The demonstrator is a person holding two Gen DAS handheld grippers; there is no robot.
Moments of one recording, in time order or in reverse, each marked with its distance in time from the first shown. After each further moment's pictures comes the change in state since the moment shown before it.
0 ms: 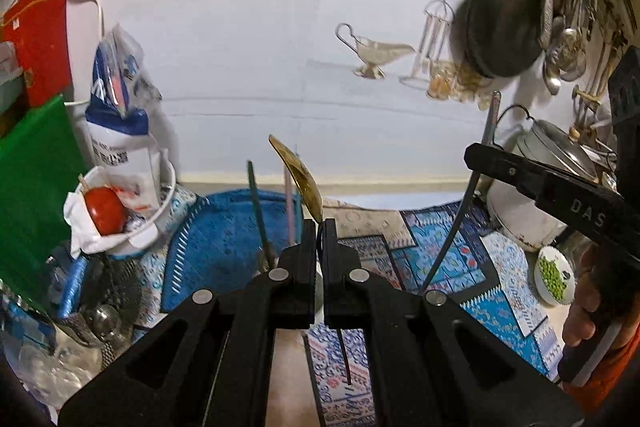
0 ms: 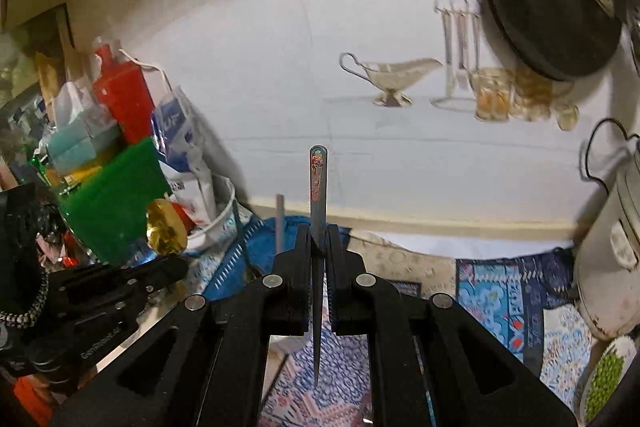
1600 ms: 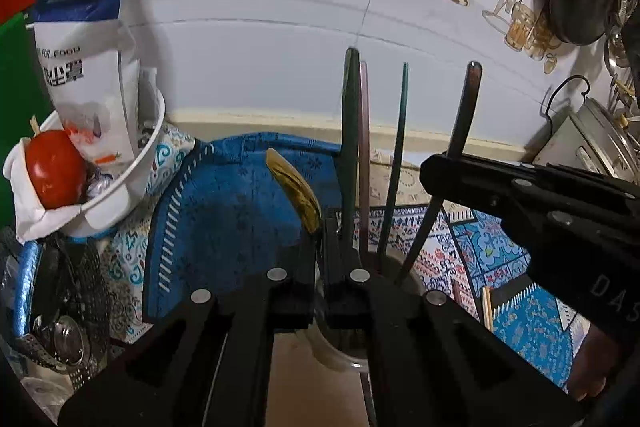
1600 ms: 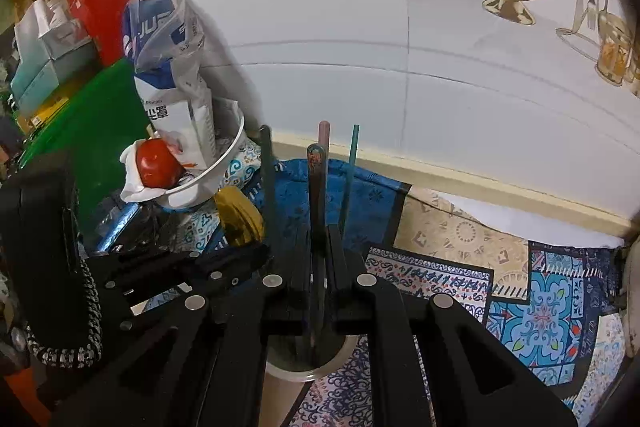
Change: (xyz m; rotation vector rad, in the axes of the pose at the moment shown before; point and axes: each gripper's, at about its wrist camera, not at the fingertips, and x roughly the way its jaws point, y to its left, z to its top) left arm 0.123 0.064 -0.035 -0.058 0.181 -0.014; right arm 0.130 0.045 -0.022 -0.065 0.275 0.016
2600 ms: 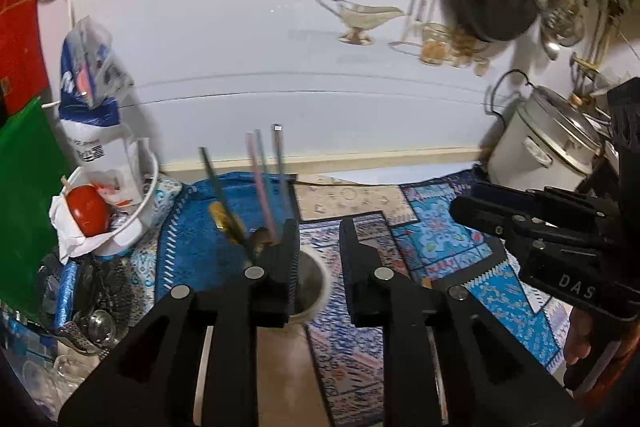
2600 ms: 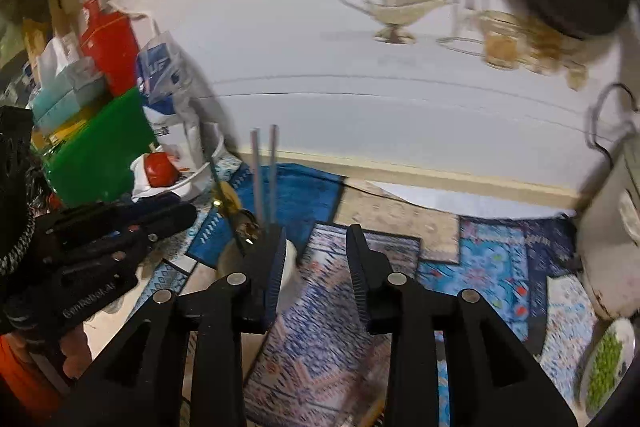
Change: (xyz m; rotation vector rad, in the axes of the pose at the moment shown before) left arm -0.097 -0.085 -0.005 0.134 -0.095 -0.003; right arm -0.116 -0.056 -0.050 0.076 -0.106 -0.078
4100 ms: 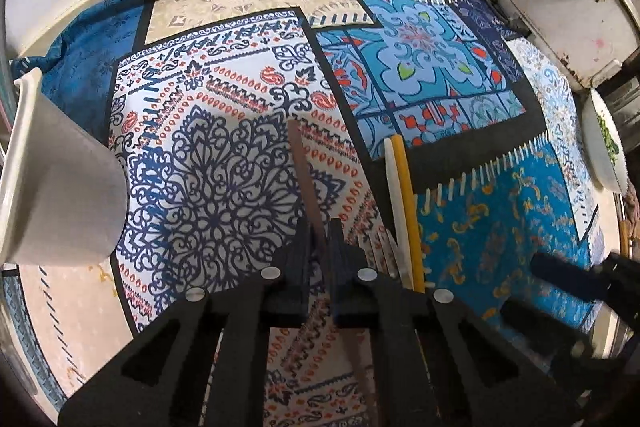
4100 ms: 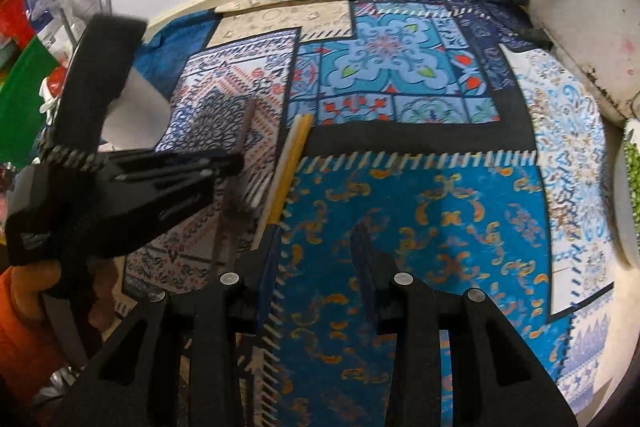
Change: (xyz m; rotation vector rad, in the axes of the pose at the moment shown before) left arm 0.193 -0.104 -0.105 0.064 0.505 -0.051; right arm 0.047 -0.090 -0.161 0.233 0.371 -0.067
